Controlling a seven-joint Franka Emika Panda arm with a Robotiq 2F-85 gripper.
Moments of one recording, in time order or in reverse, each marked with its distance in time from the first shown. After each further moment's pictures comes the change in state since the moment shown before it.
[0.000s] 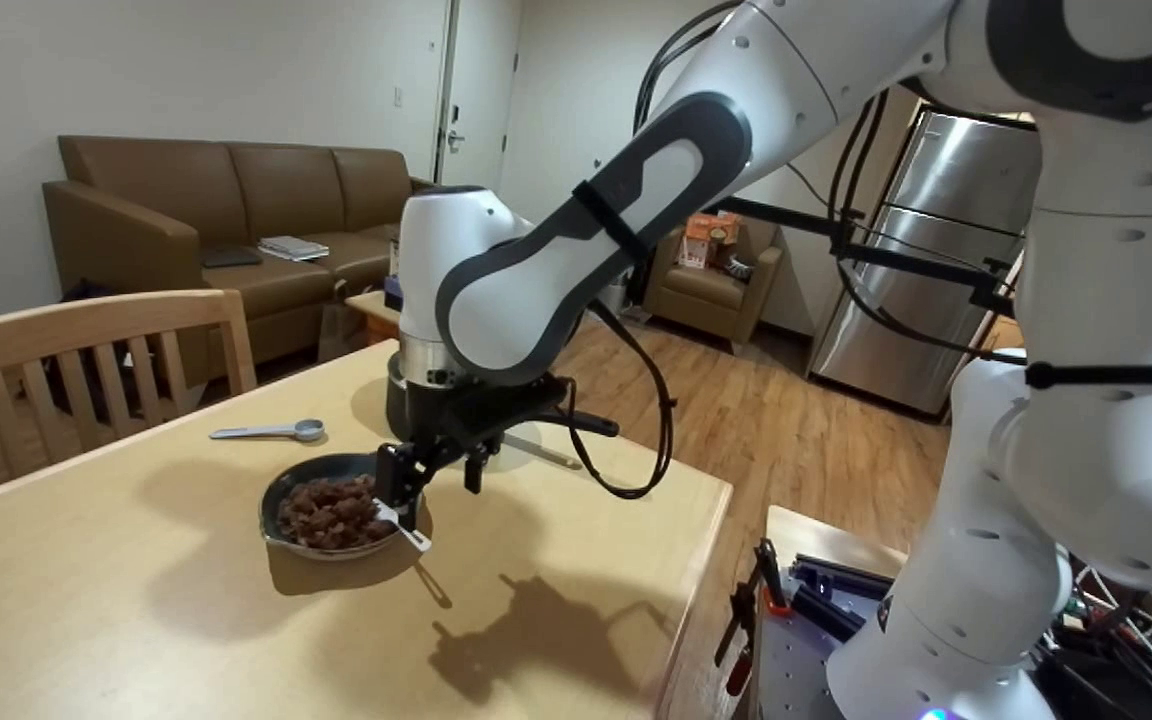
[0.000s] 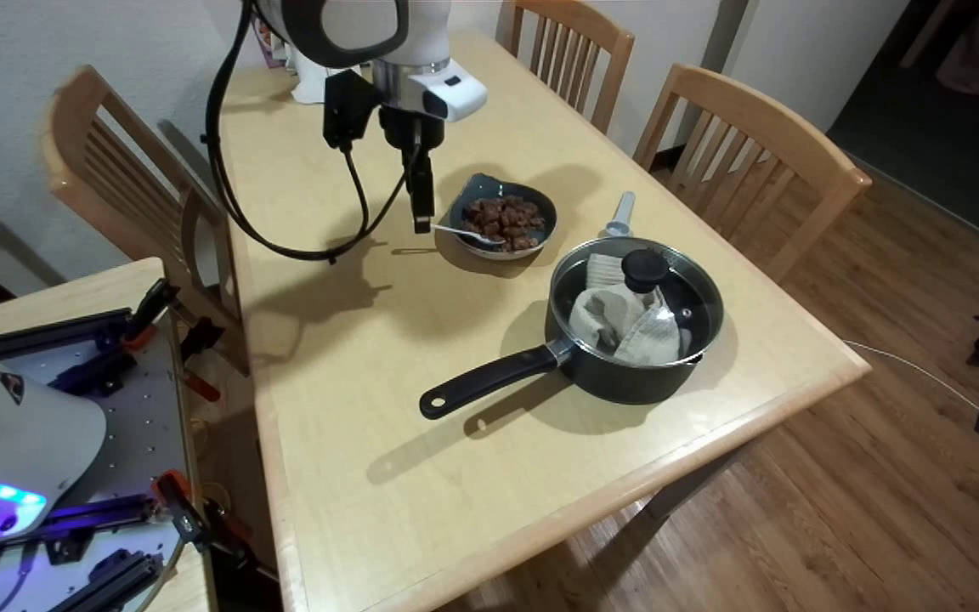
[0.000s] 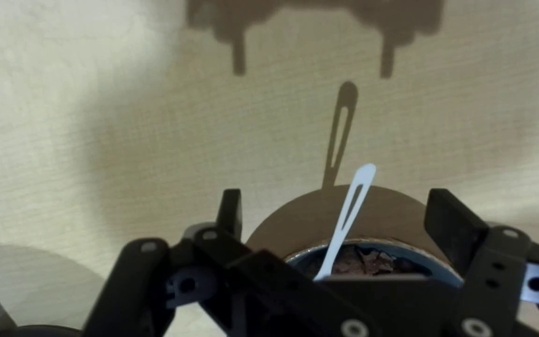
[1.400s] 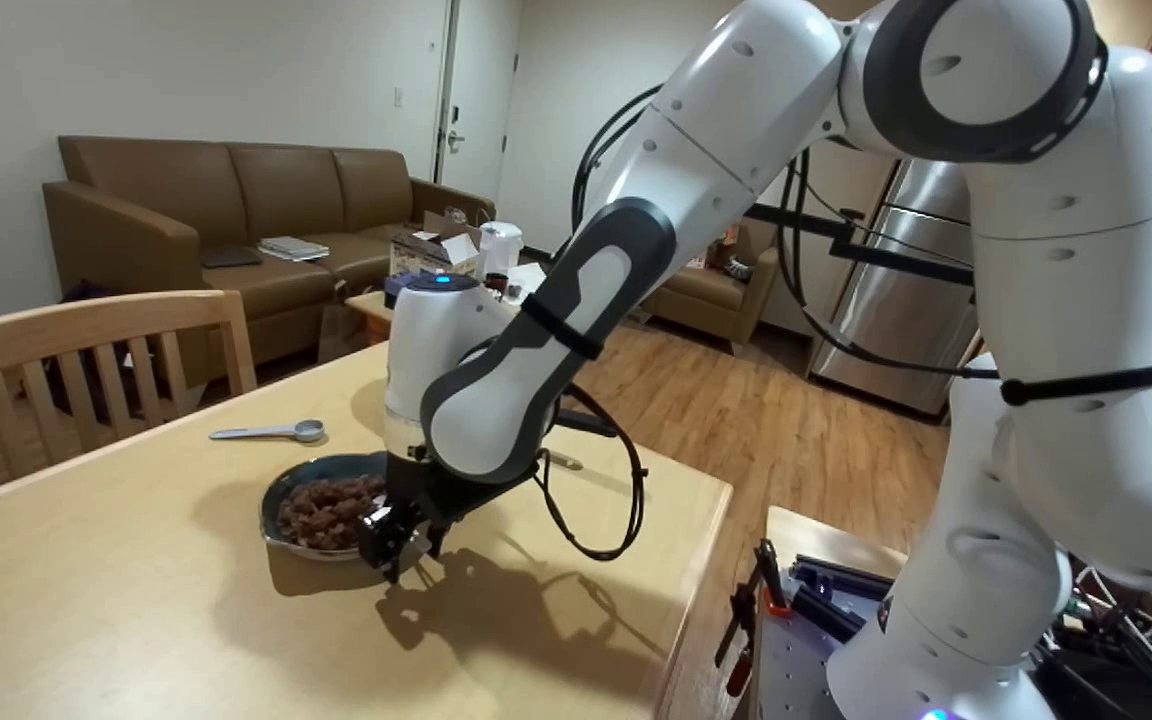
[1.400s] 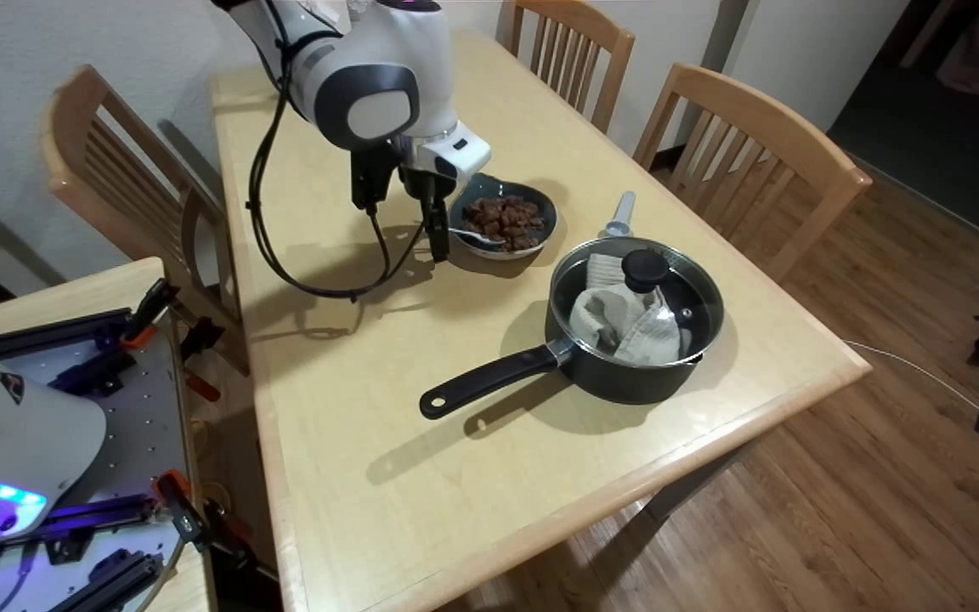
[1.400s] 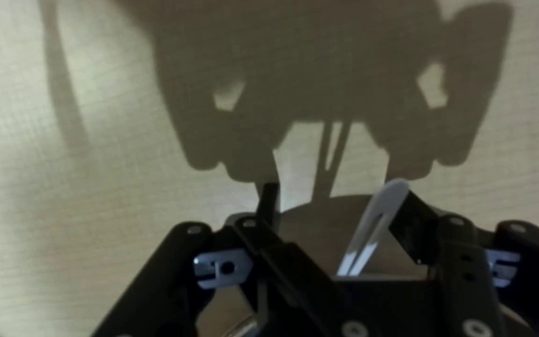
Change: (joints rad) arm 0.018 0.205 -0.003 0.024 0.014 0.274 0.008
